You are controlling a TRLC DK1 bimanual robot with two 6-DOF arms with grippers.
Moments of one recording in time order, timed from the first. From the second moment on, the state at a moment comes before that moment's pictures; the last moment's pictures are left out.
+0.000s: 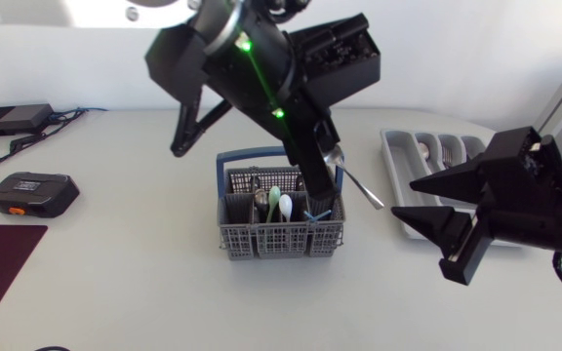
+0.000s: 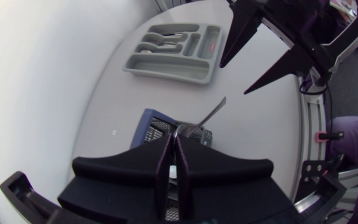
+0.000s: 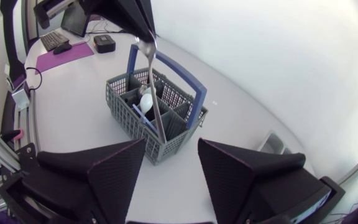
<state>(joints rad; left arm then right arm) -0.90 1.71 1.72 -0.87 -0.04 0.52 0.33 0.79 0.71 -0.51 -0.30 -0.45</state>
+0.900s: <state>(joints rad) -0.87 1.92 1.94 -1.04 0.21 0.29 0.56 0.82 0.54 -0.14 0.01 -0.52</state>
